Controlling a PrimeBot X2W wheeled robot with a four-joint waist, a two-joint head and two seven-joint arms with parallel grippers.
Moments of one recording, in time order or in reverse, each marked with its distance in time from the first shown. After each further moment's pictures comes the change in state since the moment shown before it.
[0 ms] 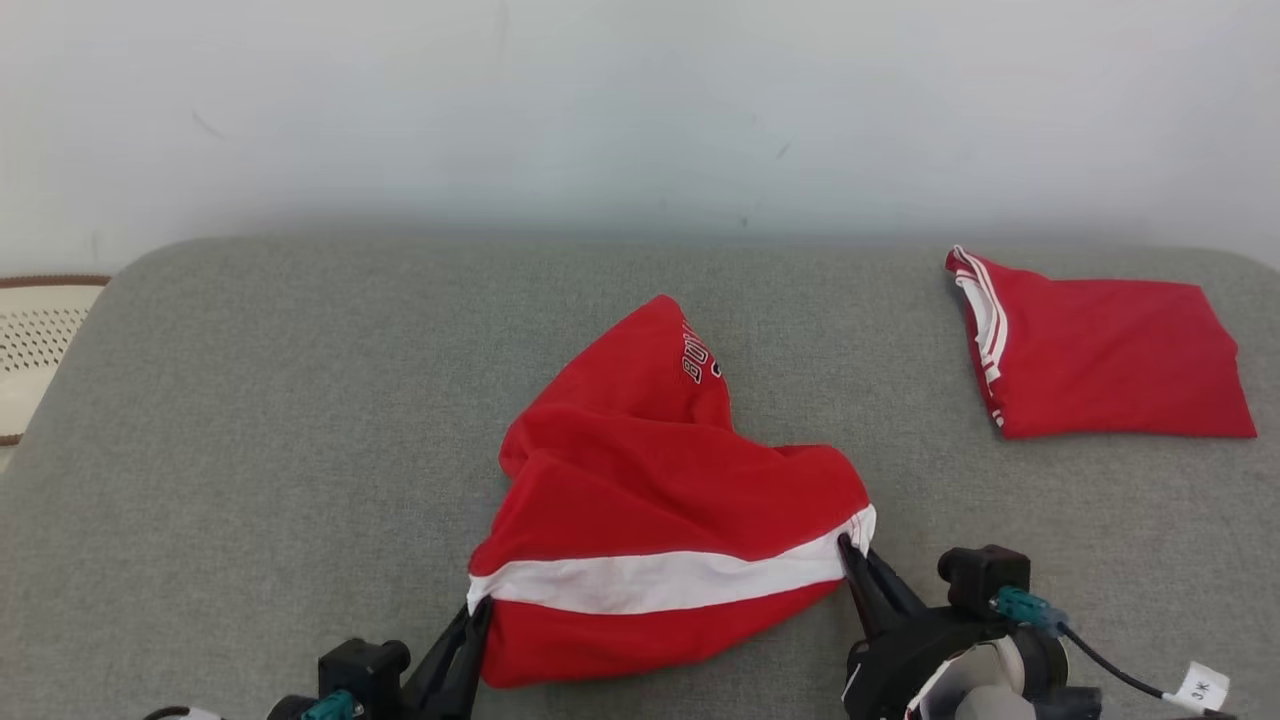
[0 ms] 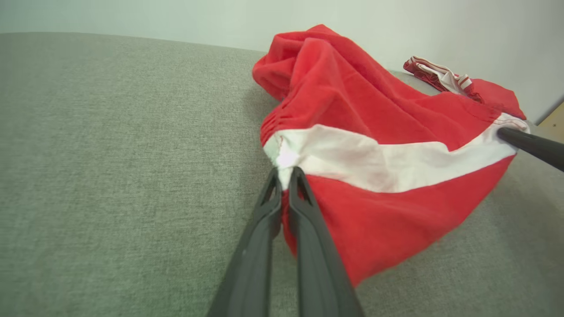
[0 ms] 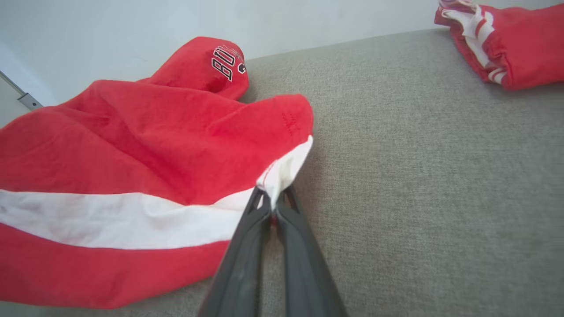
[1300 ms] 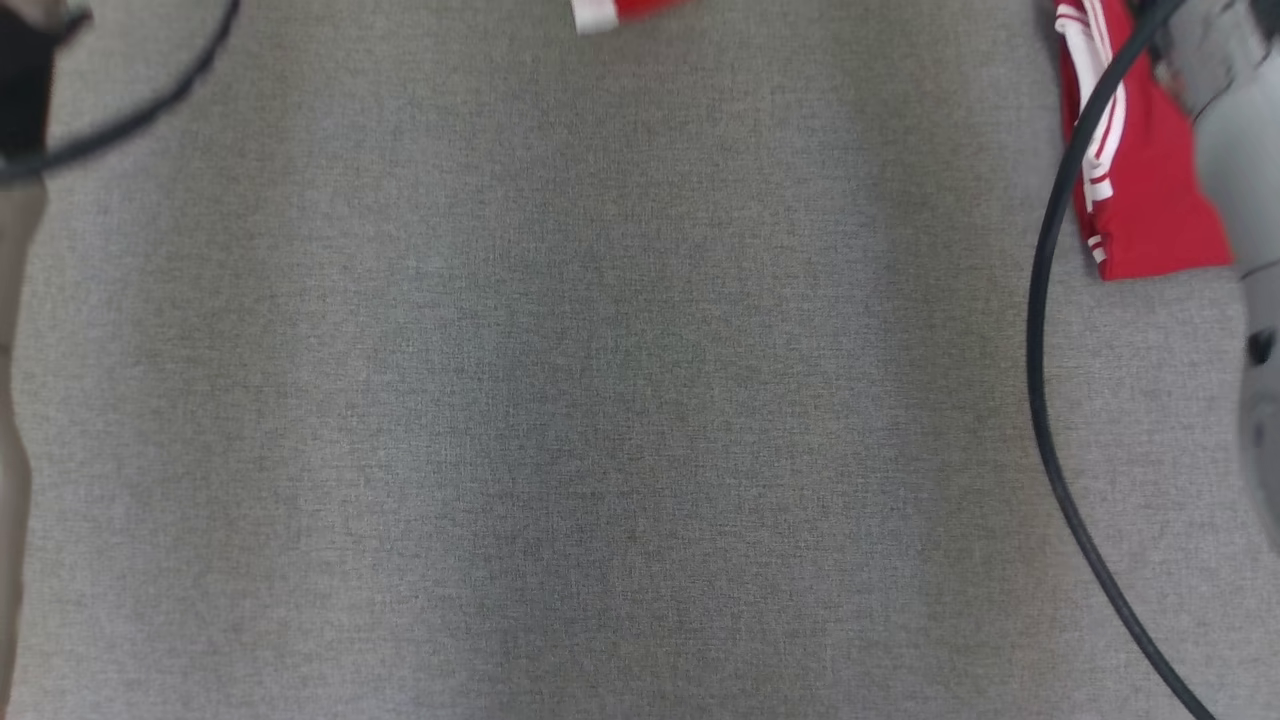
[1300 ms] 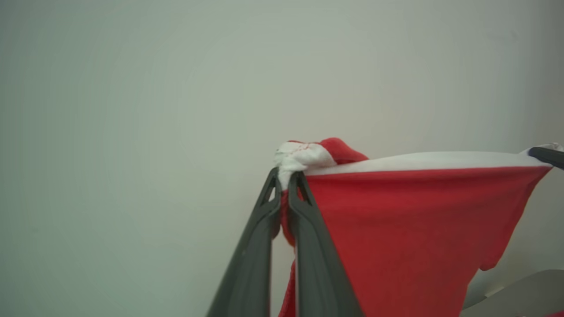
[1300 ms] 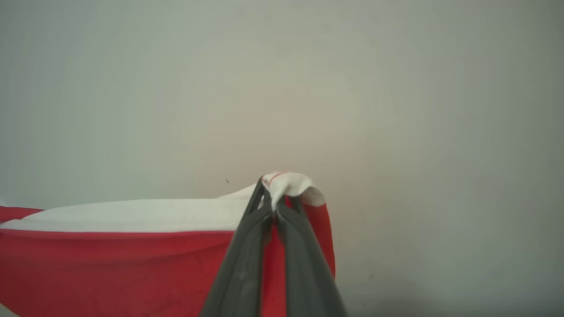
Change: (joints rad) left arm -1.414 0.152 -0.112 0.331 -0.187 -0.038 0.122; right arm -1.312 -0.015 -0.176 0.289 0.136 0.000 0.257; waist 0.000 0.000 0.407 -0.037
